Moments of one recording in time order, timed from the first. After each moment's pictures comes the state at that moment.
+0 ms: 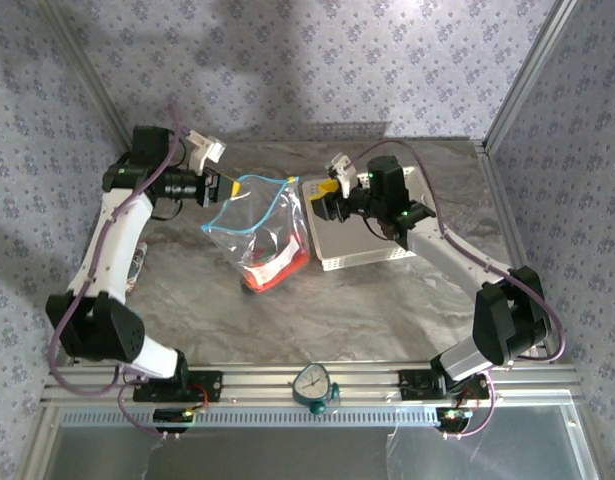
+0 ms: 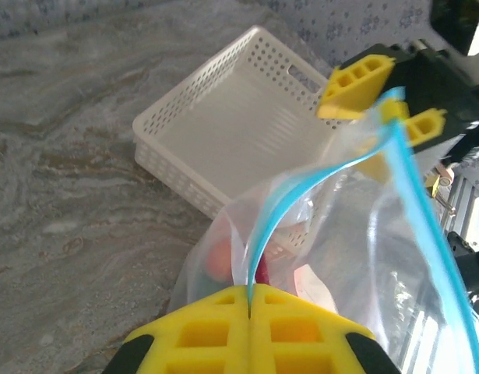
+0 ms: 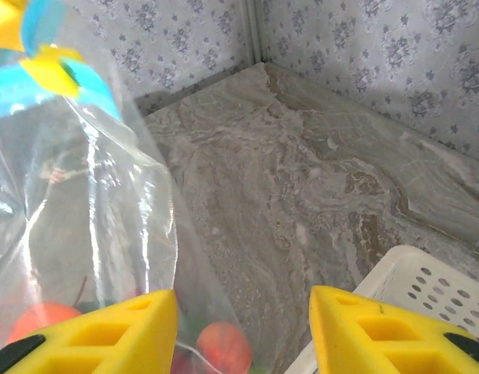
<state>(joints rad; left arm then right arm) -0.09 1.51 1.53 -0.93 0.86 0.26 0.47 1.50 1.13 0.00 -0.55 -0.07</state>
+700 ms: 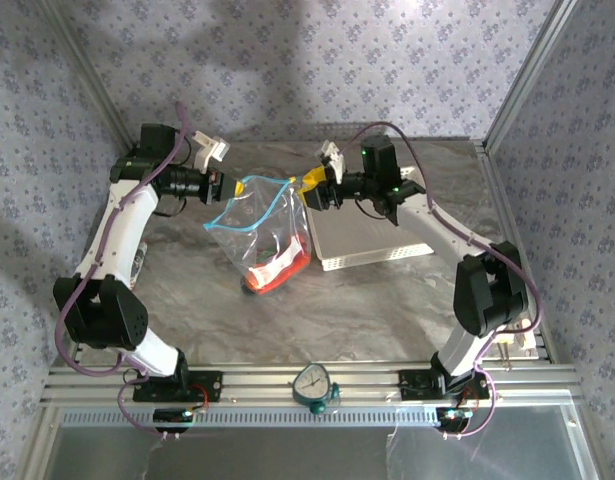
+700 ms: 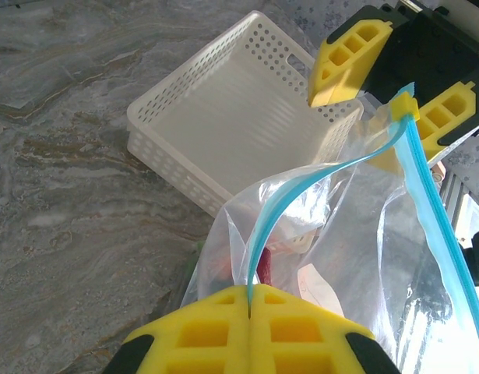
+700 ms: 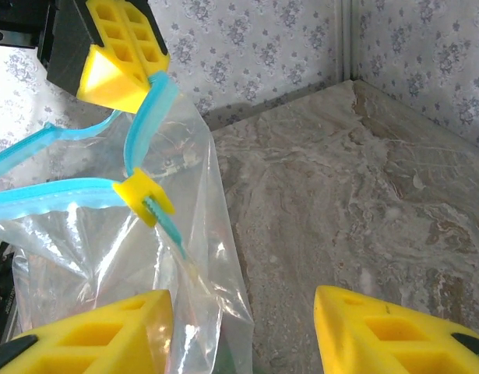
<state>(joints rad) -0.09 1.56 1.56 -0.95 0.88 0.26 0.44 1.70 1.36 -0.07 -0.85 -0.13</state>
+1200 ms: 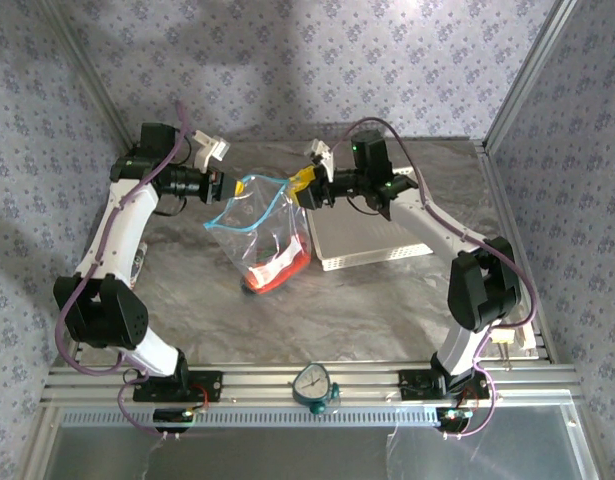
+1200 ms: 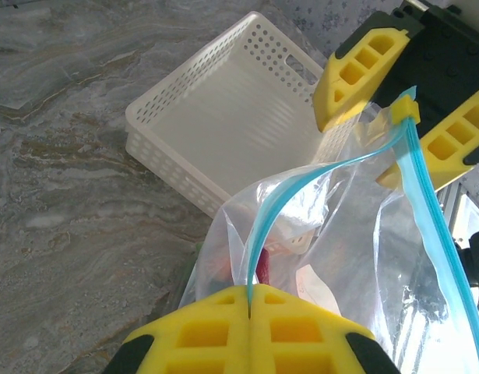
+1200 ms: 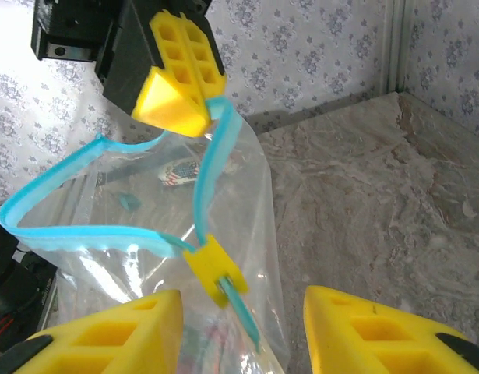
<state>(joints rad) -0.09 1.57 1.57 -0.96 0.88 0.26 0.48 1.73 1.44 -0.11 -0.91 -0.15</state>
